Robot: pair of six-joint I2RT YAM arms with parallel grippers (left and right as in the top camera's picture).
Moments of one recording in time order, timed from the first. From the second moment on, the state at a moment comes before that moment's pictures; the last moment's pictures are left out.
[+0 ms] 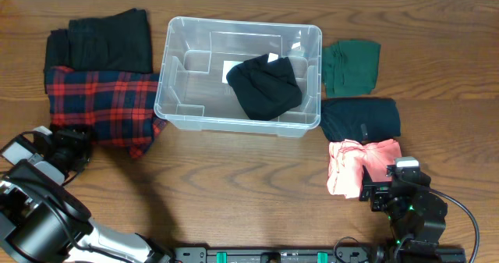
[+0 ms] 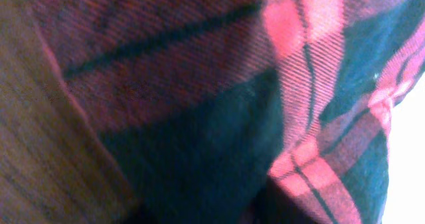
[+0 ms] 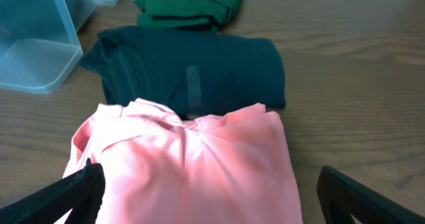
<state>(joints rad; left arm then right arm) 0.87 1.84 0.75 0.09 0.70 -0.61 -0.12 0.01 0.16 -0.66 -0.10 -0.12</state>
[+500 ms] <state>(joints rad) 0.86 1.43 0.79 -0.11 0.87 -0.54 -0.12 0.01 0.16 -0.66 -0.10 -0.12</state>
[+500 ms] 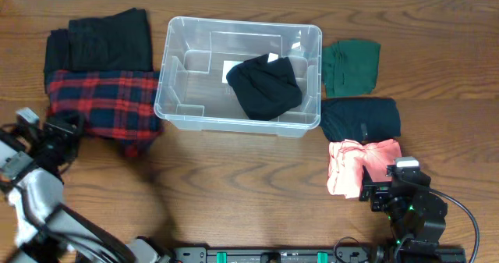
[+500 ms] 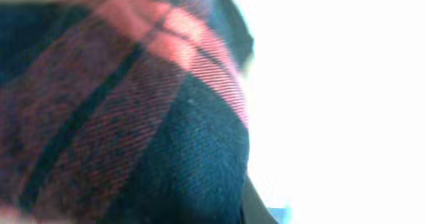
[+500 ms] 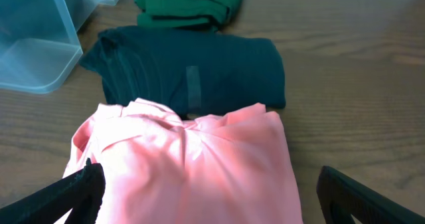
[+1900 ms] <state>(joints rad) 0.13 1.82 1.04 0.26 1.30 -0.67 -0.12 0.01 0.16 -0.66 -0.10 -0.12</state>
